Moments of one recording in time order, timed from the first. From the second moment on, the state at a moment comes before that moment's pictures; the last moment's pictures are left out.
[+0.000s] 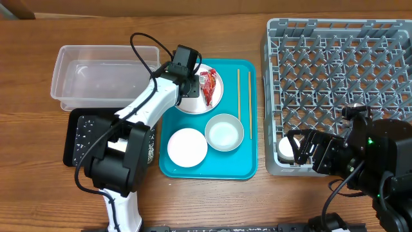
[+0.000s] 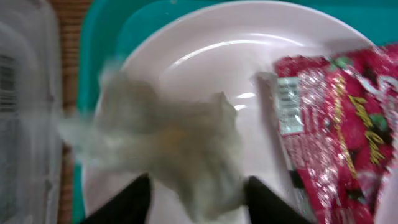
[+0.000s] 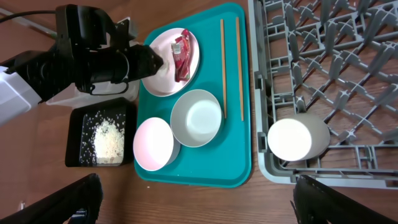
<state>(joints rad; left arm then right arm) -0.35 2.03 1.42 -0.50 -0.12 -0.33 0.23 0.85 1.34 -1.29 -0.22 0.51</state>
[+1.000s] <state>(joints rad) -0.16 1.78 1.59 -0.84 -0.20 -0.39 0.23 0.85 1.34 -1.30 -0.23 0.51</state>
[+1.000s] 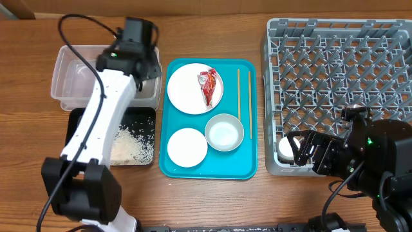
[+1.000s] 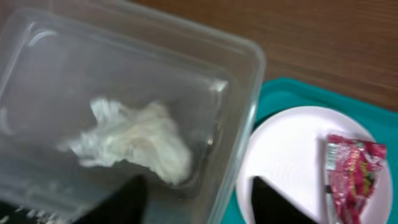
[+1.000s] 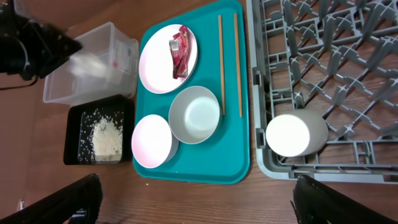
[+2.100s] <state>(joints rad) -0.44 2.10 1.60 -0.85 -0.03 -0.33 0.23 0.86 1.34 -1.30 -0.21 0.51</state>
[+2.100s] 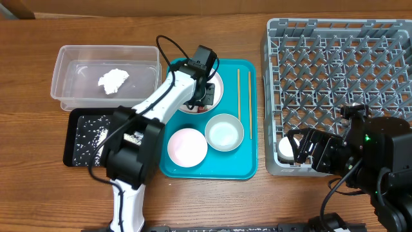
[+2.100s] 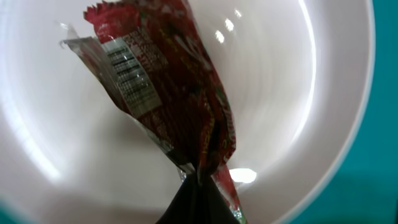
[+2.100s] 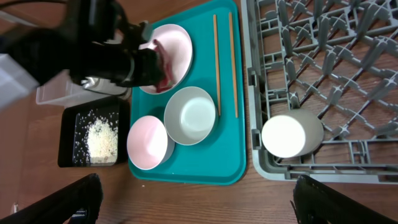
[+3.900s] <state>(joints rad) -0.29 1.27 1.74 -1.41 0.02 -0.24 0.23 0.86 1.34 -1.32 -0.20 0.51</state>
